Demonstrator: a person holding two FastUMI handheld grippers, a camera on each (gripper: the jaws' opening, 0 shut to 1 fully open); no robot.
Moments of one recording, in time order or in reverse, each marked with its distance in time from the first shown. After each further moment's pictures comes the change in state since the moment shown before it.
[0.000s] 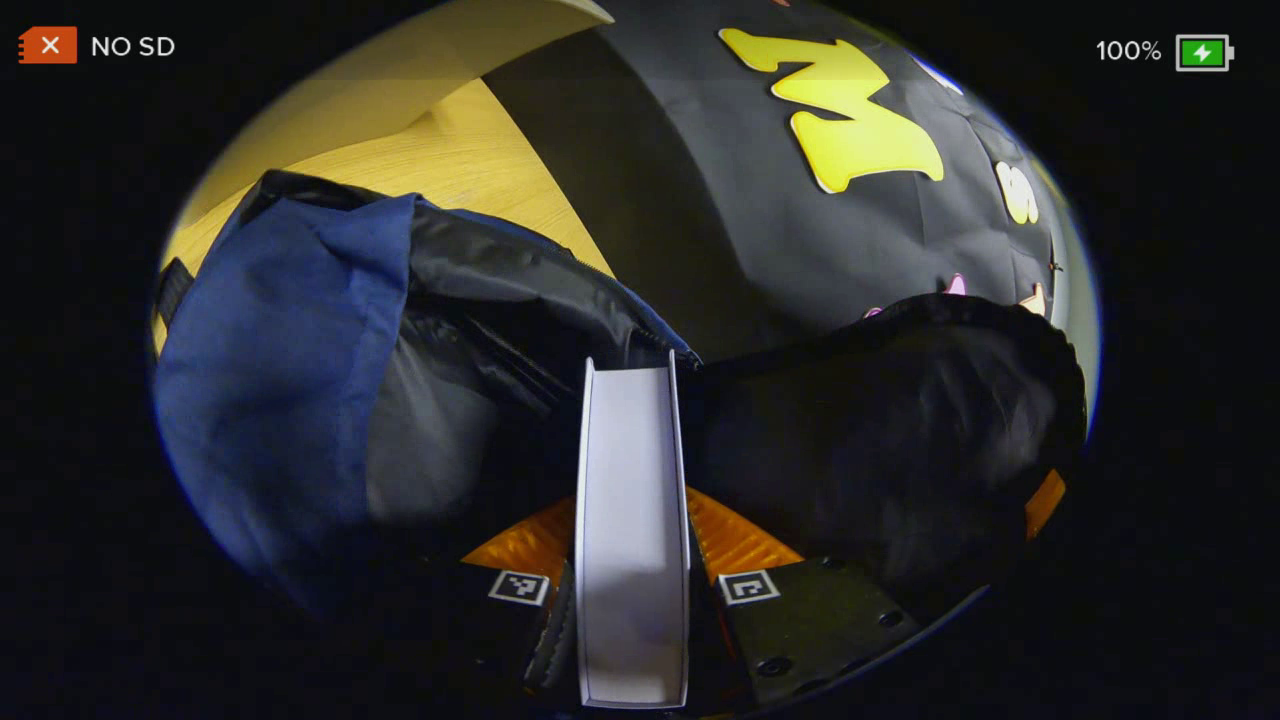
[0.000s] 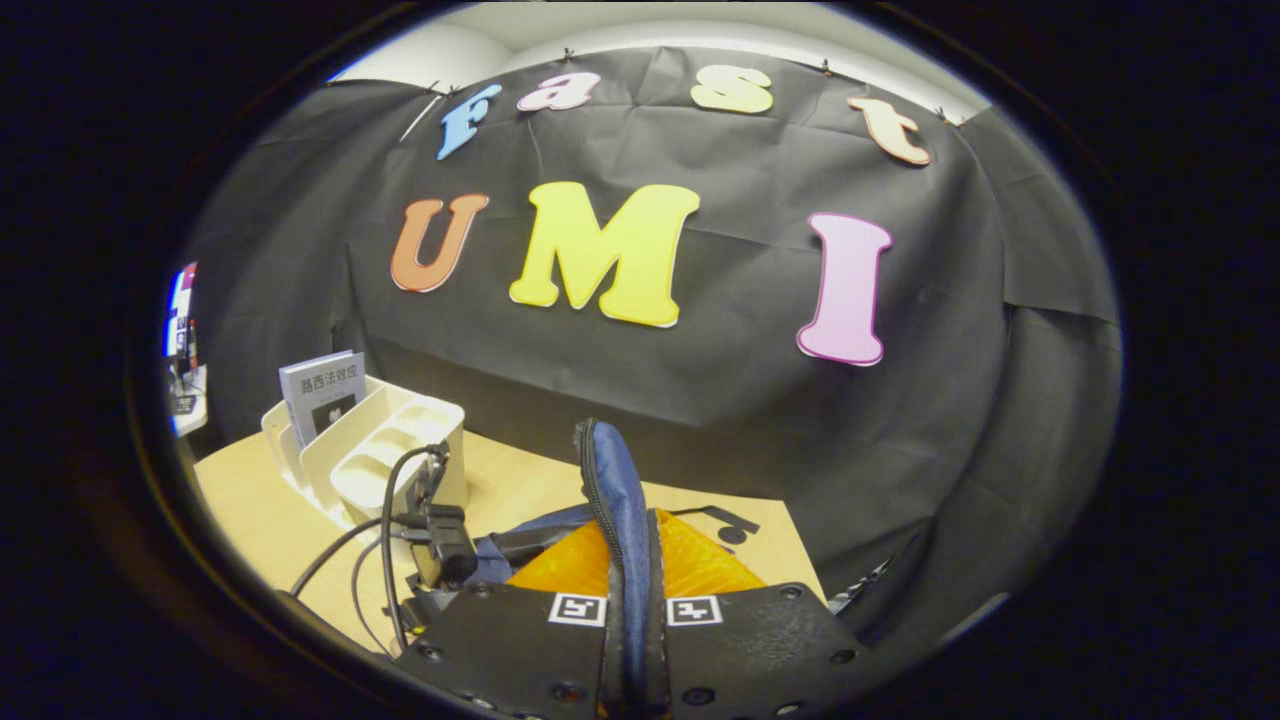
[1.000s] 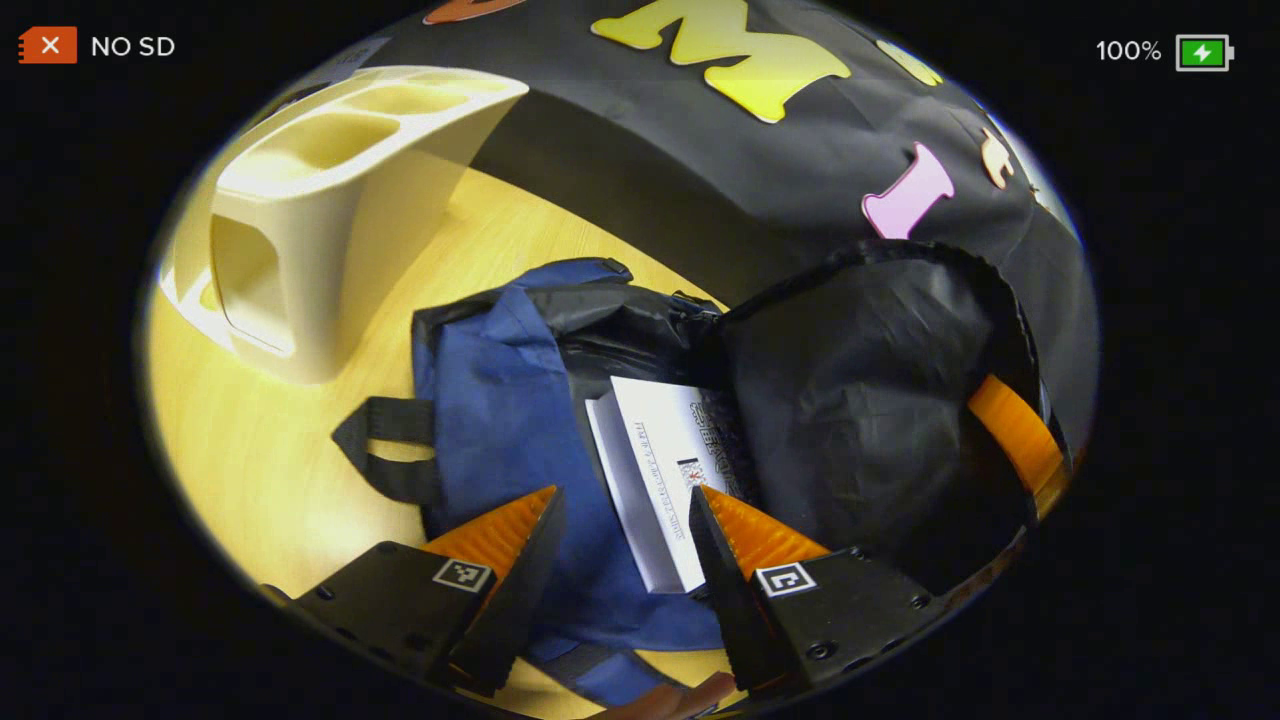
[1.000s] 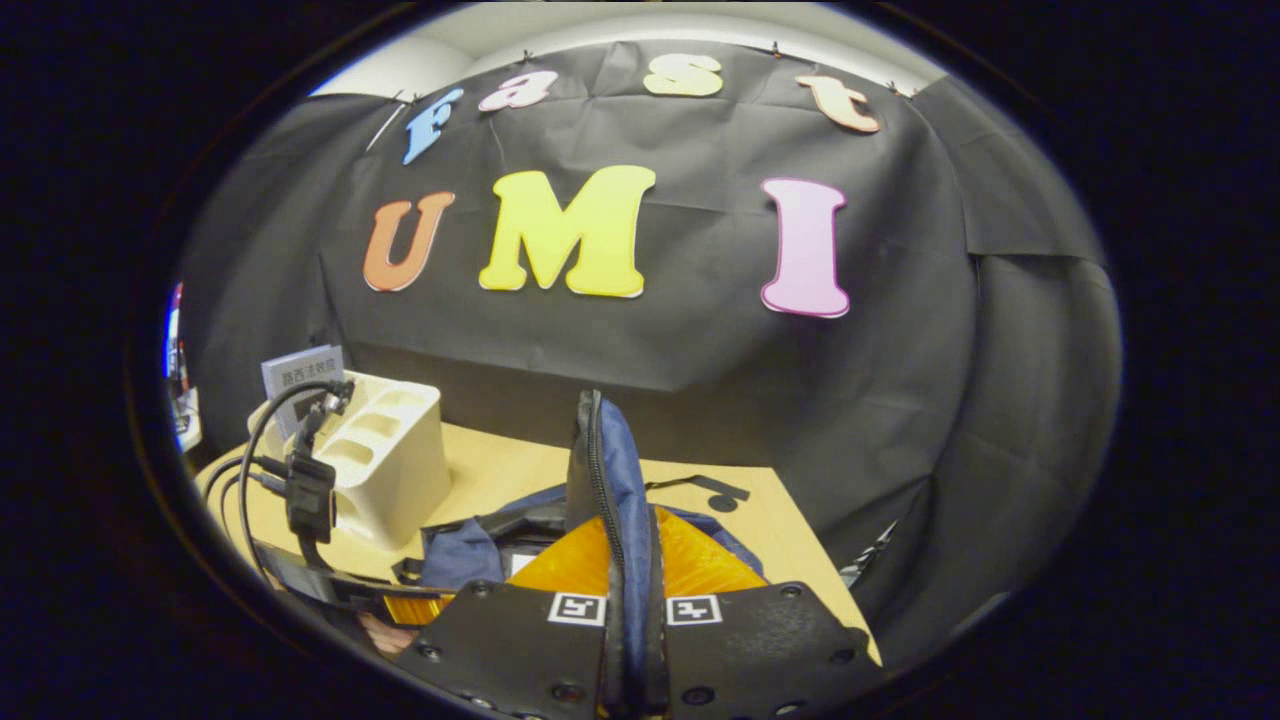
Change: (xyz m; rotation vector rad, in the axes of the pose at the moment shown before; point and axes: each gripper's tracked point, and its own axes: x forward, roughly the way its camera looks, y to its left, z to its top) left arm -0.124 0.067 0.013 0.472 0.118 0.235; right arm -0.006 -0.020 -0.055 0.086 0.012 -0.058
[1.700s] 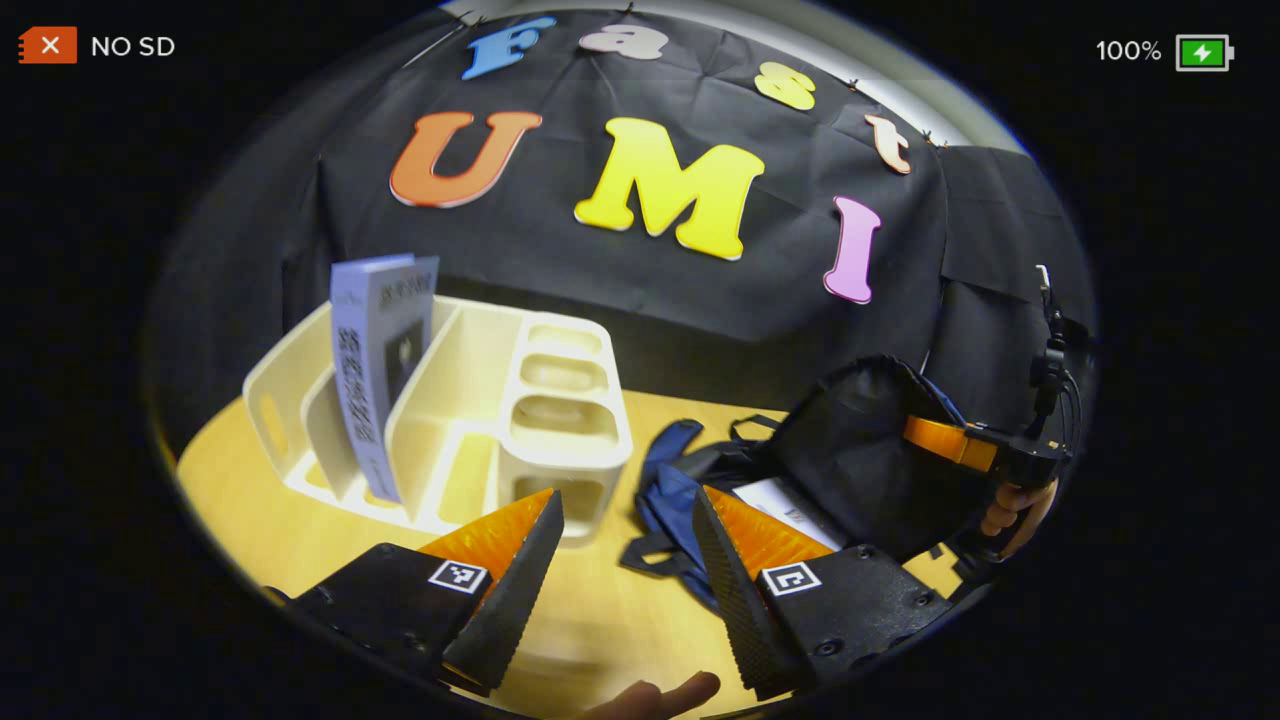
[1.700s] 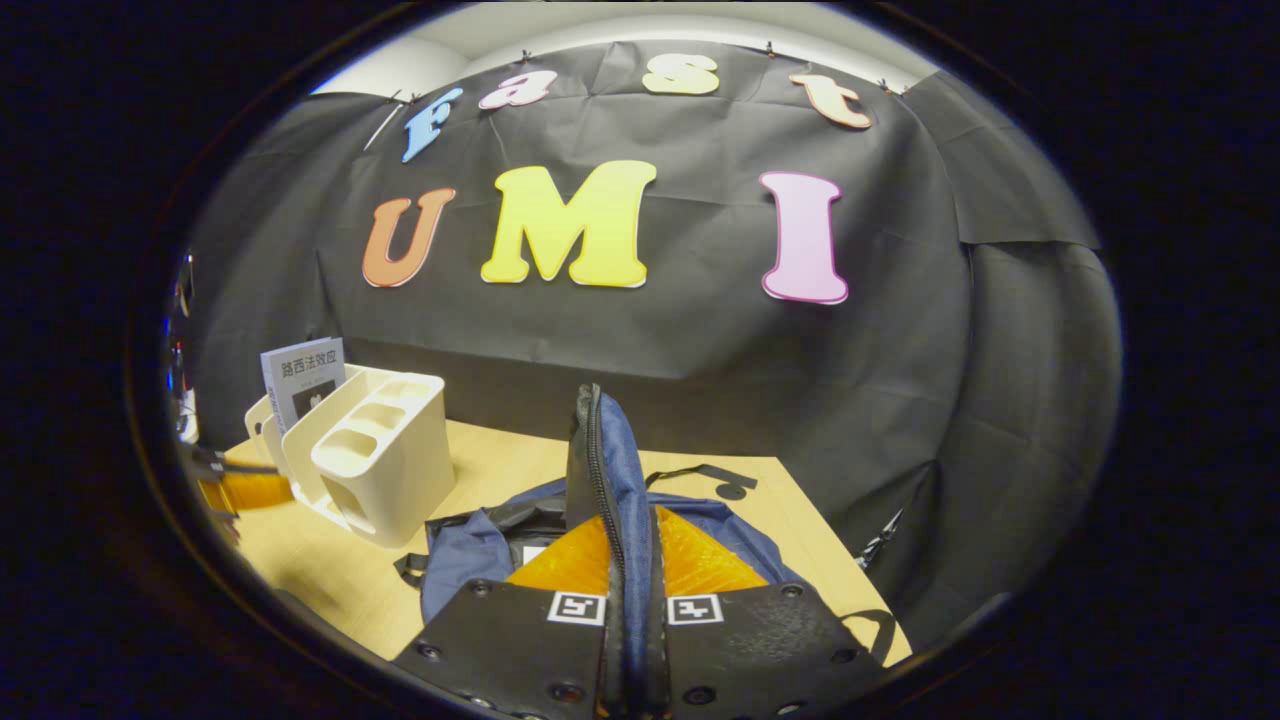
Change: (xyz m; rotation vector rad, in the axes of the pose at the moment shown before) left arm -0.175 0.094 0.119 0.412 -0.455 0.189; right arm 0.002 0.013 -0.026 0.032 -0.012 -0.018
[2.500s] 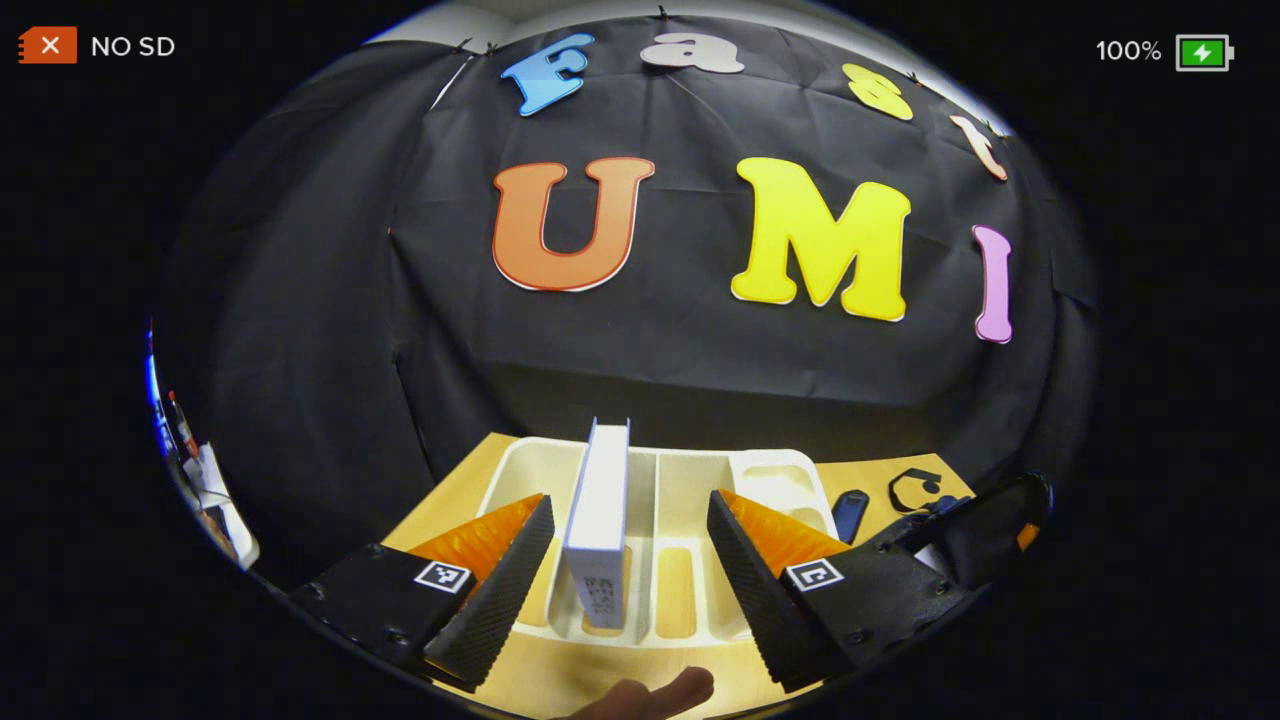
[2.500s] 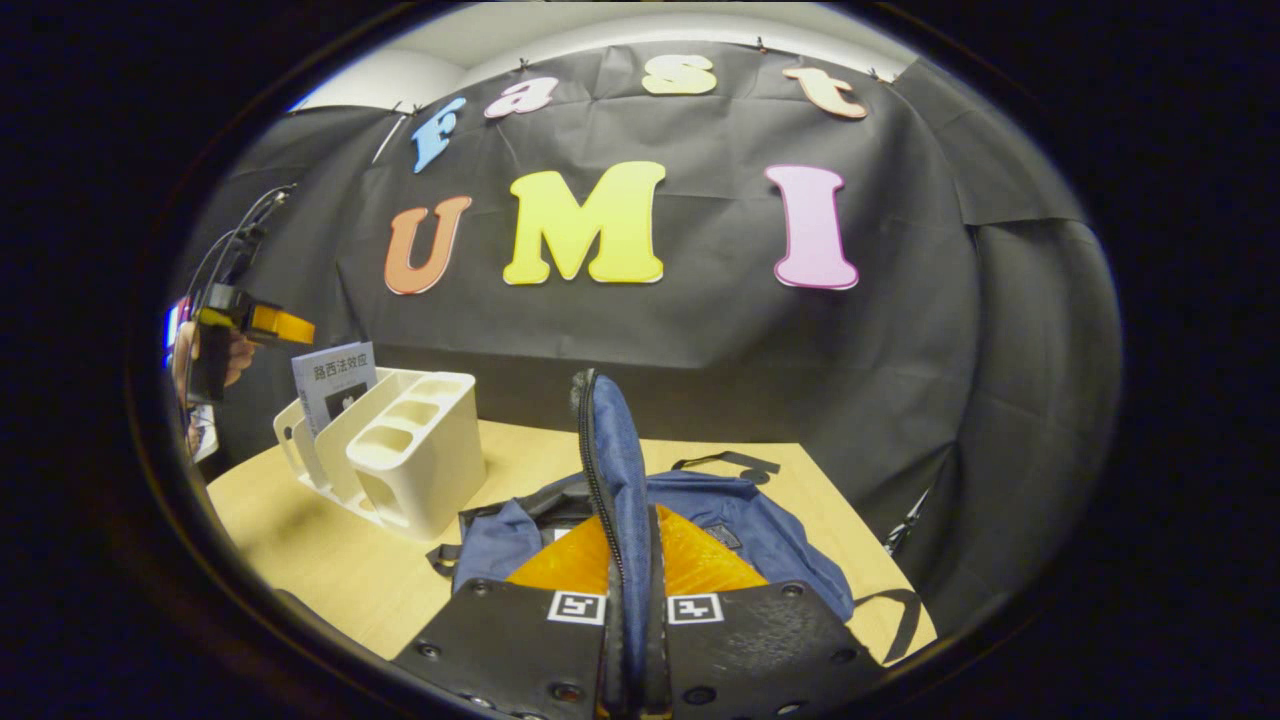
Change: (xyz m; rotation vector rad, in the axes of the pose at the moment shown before) left arm 0.037 0.161 0.149 0.071 0.023 0.332; right arm -0.024 0.004 -0.017 0.042 0.006 0.071
